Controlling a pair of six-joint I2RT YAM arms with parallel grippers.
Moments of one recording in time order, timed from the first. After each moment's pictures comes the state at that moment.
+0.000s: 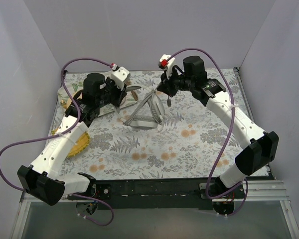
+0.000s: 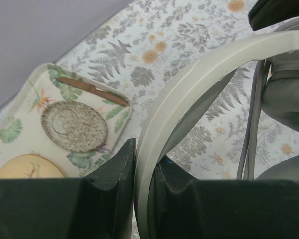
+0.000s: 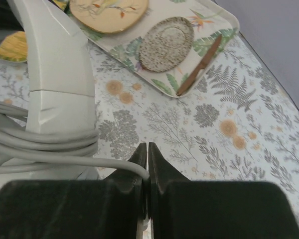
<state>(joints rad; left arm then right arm) -0.43 1.23 1.30 -0.44 0.18 0.27 0.55 1.57 1.63 -0.50 -0.45 -0.28</state>
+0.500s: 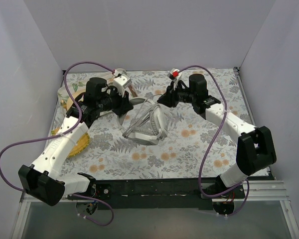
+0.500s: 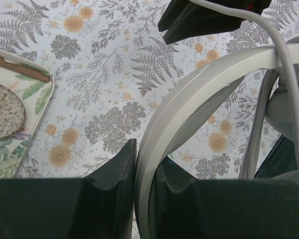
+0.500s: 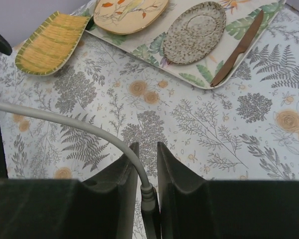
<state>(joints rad) -0.41 1.22 1.26 -0.56 0.44 0.09 0.45 1.55 1.17 0.05 -0.70 -0.01</state>
